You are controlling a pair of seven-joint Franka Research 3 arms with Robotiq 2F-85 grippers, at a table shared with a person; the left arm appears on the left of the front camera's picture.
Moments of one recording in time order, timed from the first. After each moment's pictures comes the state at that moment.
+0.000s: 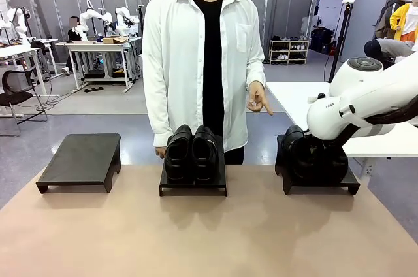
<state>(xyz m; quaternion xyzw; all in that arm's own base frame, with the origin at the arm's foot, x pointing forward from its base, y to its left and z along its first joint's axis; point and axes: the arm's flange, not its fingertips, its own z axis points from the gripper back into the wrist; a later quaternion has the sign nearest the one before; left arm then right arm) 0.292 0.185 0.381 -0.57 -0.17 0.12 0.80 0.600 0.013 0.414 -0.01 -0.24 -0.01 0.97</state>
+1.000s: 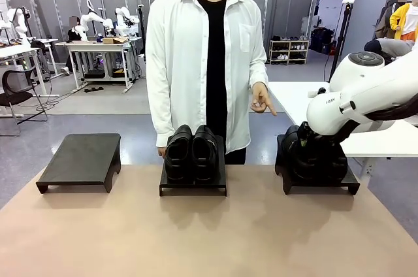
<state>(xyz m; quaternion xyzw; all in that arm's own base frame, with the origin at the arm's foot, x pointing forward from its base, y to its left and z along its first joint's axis) 0.292 0.185 0.381 -0.57 -0.17 0.12 0.80 0.602 0.015 0.426 -0.01 -0.25 -0.02 0.97</state>
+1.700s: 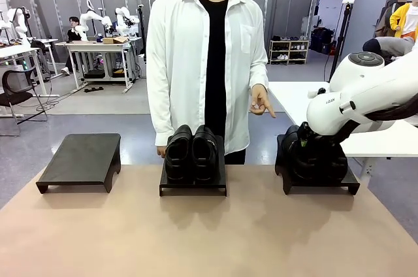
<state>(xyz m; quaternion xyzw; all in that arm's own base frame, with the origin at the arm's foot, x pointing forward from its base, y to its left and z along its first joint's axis) 0.292 0.185 0.381 -0.57 -0.17 0.12 0.80 0.602 0.015 0.426 -0.01 -0.25 -0.02 0.97</state>
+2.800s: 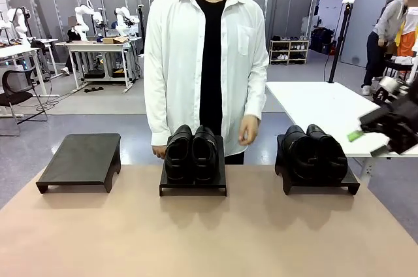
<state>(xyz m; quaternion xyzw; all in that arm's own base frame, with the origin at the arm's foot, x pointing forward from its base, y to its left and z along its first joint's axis) 0.292 0.185 0.381 -0.57 -0.17 0.12 0.80 0.426 -0.118 0.490 0.34 -0.16 0.00 0.93</state>
